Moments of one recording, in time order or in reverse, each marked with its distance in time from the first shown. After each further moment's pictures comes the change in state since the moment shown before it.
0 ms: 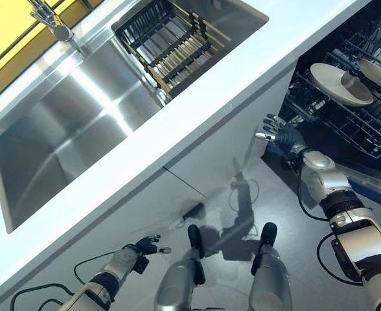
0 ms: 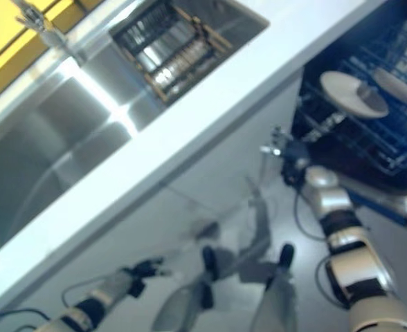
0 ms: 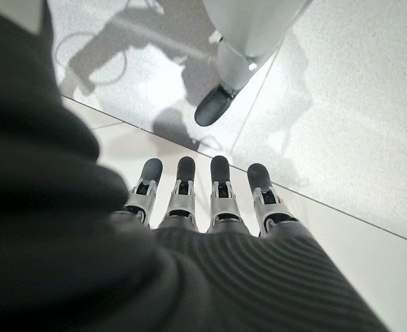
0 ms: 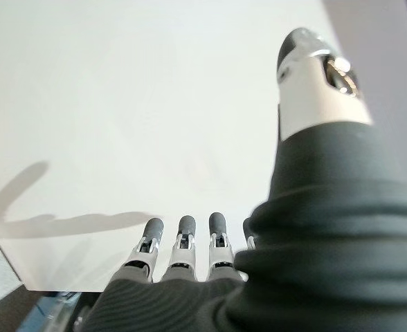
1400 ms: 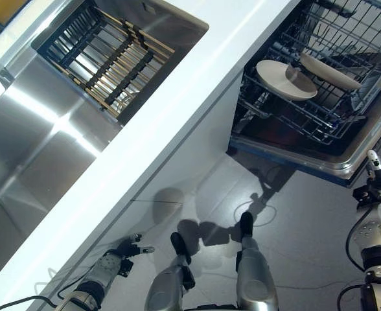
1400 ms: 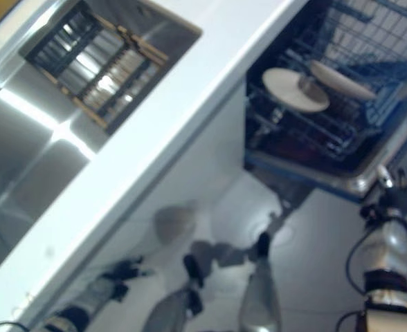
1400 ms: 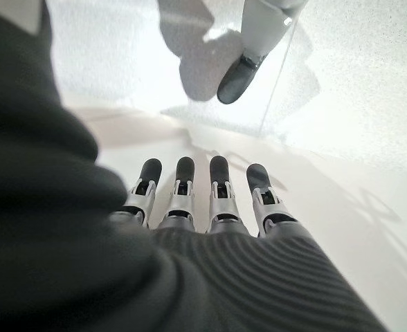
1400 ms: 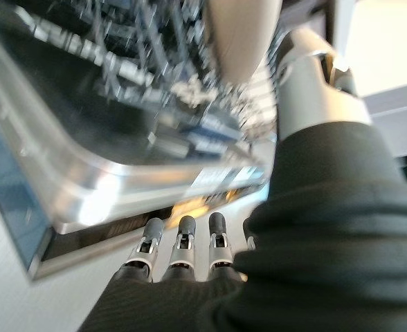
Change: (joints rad) left arm 0.052 0.065 0.109 0.046 -0.010 -0.087 0.069; right arm 0.413 -0.122 -0.521 0.011 0.381 -0.234 -0.248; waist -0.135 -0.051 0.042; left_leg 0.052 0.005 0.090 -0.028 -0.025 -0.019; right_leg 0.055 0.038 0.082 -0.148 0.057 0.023
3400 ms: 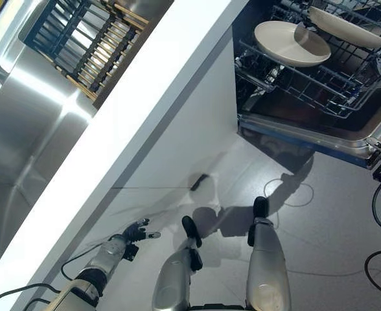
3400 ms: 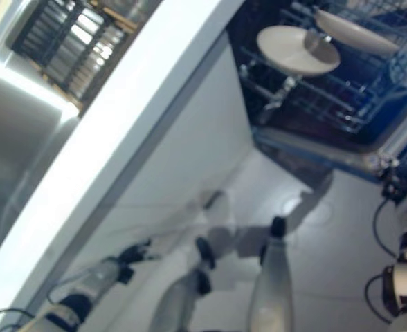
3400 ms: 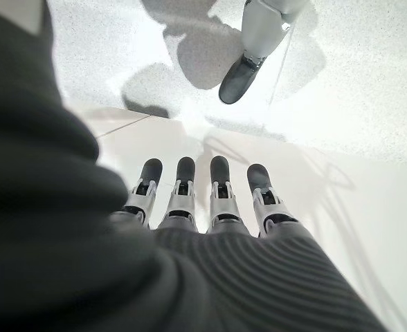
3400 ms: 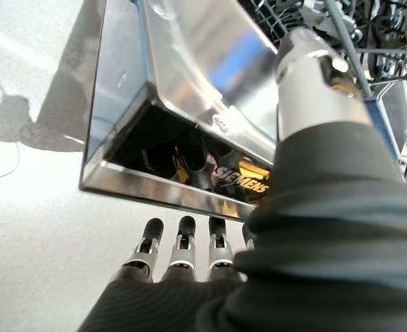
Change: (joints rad) left arm -0.059 0.024 -0.045 -0.090 -0.038 0.019 -0.035; right arm -0.316 -0.193 0.258 0.272 -0.321 0.273 0.142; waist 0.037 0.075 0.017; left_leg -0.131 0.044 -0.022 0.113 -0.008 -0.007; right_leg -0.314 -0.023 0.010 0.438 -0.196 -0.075
